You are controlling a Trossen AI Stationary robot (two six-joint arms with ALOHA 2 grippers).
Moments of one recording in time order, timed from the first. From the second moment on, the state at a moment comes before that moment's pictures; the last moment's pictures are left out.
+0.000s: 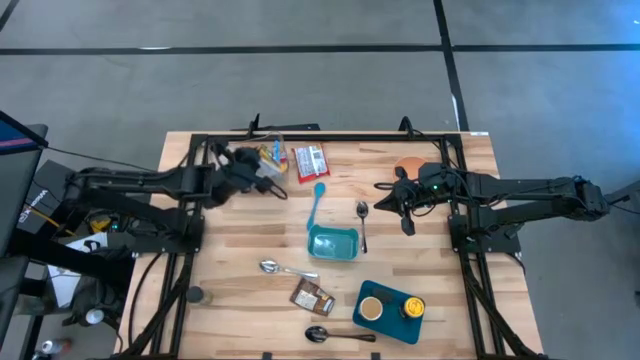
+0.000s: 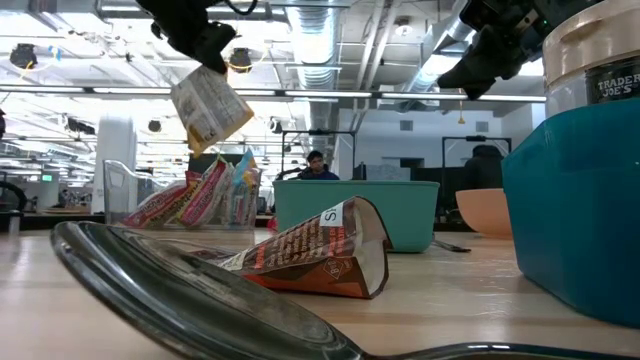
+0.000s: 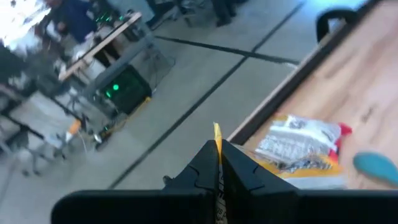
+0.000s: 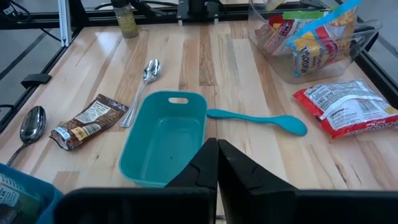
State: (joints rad) left arm 0.04 1.08 0.92 -0.45 -1.04 -0.05; right arm -0.14 0.91 0.62 -0.20 -0.15 -0.04
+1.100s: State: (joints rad) left arm 0.15 1.00 0.92 -0.60 -0.92 0.04; right arm -0.14 0.90 0.62 -0.20 -0.15 -0.05
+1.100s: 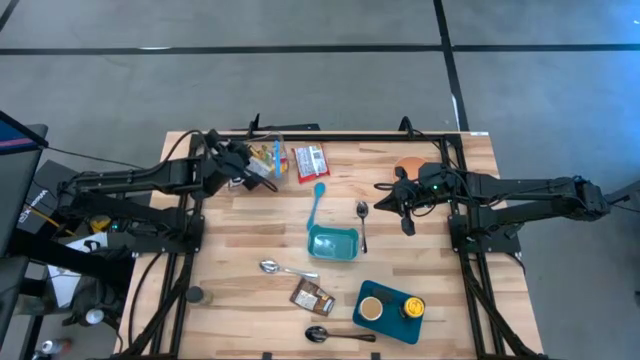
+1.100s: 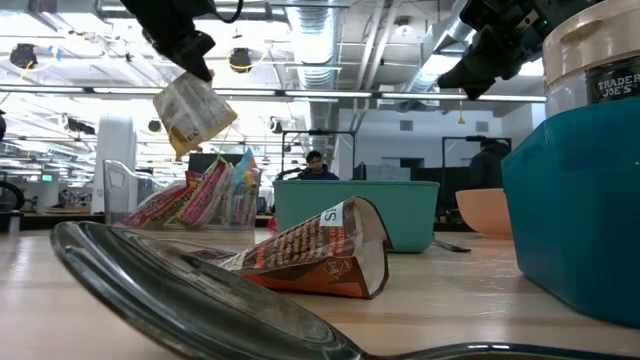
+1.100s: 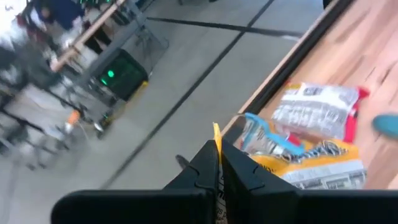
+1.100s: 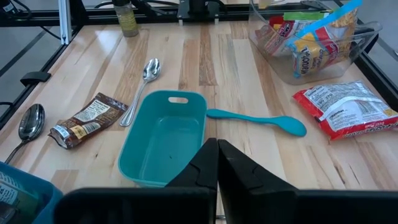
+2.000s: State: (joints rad) left arm 0.38 1.09 0.92 -0.56 -0.82 0.84; right arm -0.14 0.90 0.62 -0.21 -0.15 -0.10
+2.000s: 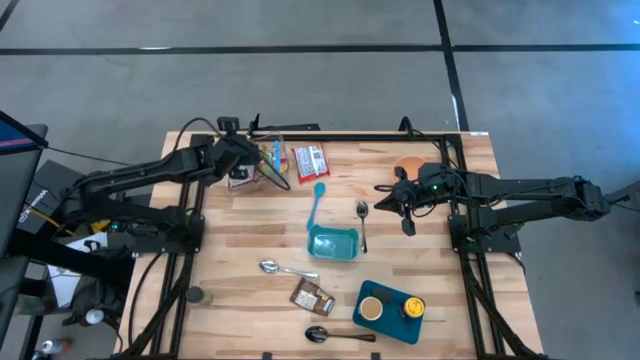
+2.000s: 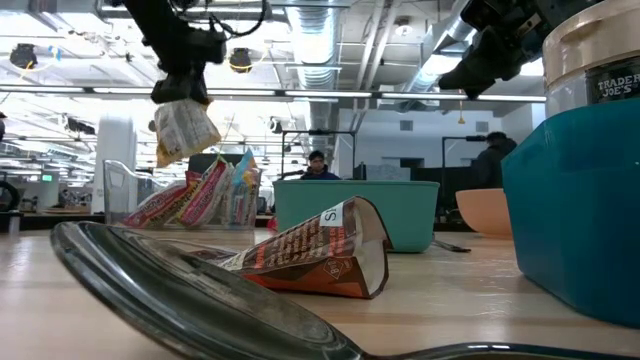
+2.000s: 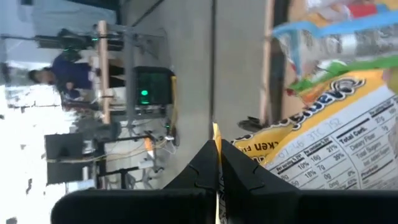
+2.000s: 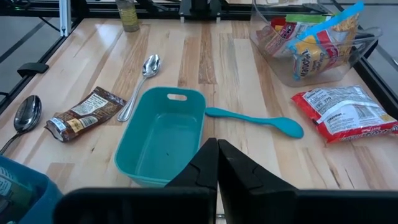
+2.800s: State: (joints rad) left arm 0.62 1.14 0.92 -0.50 -0.82 0.57; right arm -0.14 0.91 0.62 -0.20 -0.15 -0.11
